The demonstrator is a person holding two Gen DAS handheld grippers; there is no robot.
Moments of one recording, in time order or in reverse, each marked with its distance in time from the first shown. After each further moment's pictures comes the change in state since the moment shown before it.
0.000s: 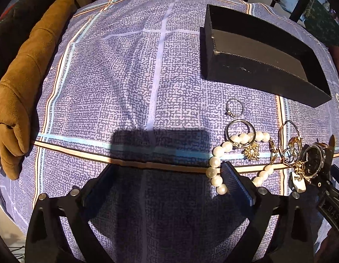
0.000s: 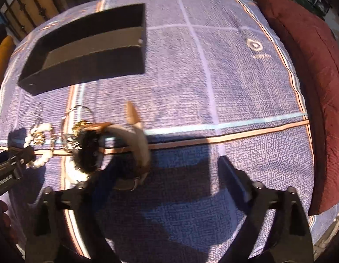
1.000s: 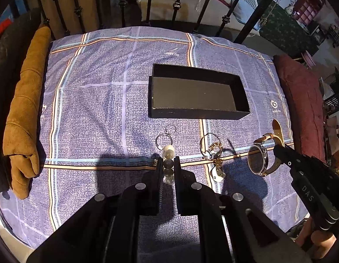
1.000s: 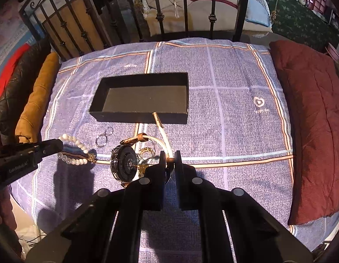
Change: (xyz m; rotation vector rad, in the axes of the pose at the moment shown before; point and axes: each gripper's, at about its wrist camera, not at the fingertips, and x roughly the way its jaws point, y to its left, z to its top) left arm -0.118 -0.006 0.018 0.099 -0.075 -0.257; right arm -0.114 0.012 0.014 -0.084 -0.156 0.164
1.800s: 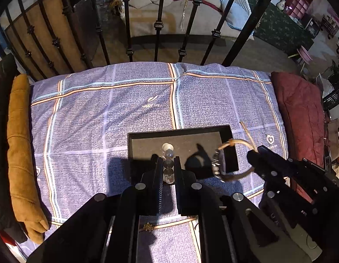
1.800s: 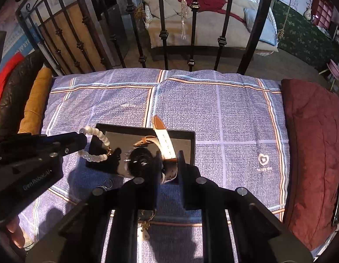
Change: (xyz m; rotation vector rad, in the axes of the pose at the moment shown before) left arm 0.018 -0.043 0.116 0.072 -0.030 0.003; right arm 0.031 0.017 0.105 -0.050 -0.020 -0.028
